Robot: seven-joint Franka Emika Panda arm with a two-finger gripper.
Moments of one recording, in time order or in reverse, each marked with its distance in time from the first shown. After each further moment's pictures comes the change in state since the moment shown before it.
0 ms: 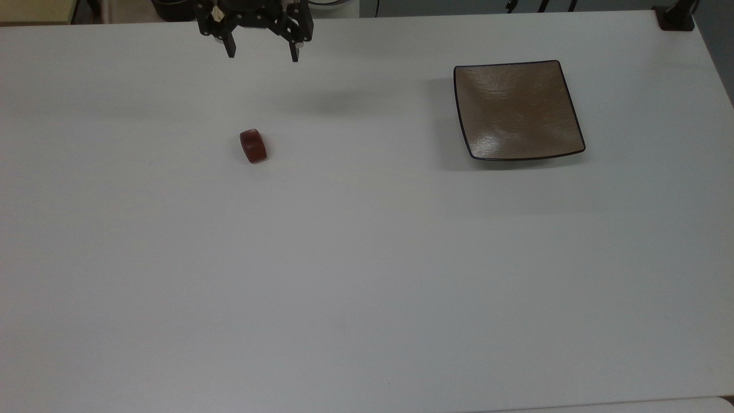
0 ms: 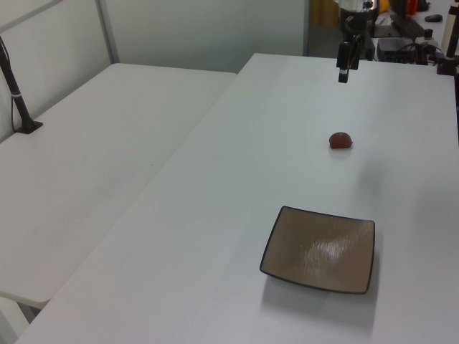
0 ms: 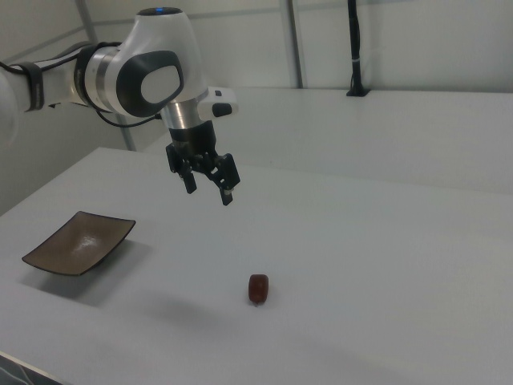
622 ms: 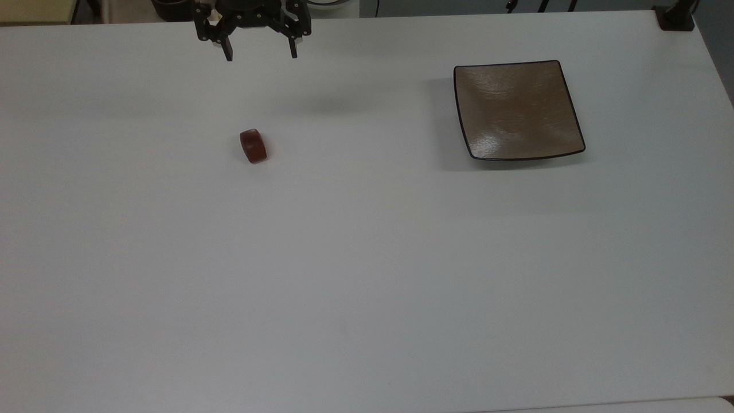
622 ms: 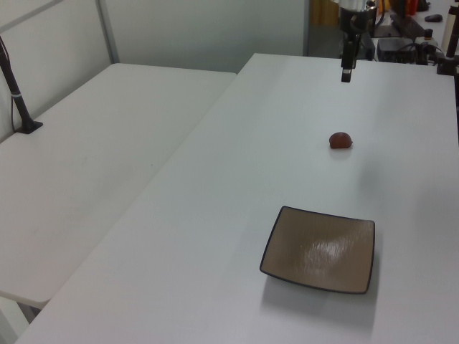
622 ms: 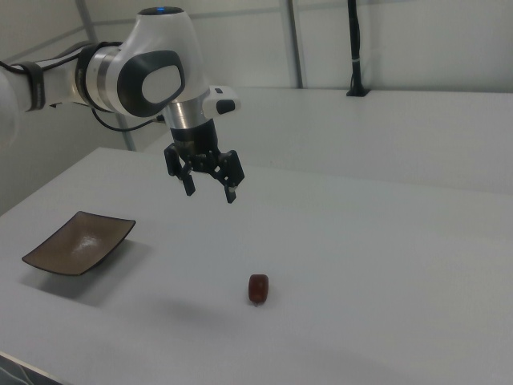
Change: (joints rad) arm -0.002 0.000 -0.004 0.002 0.000 0.000 -0.165
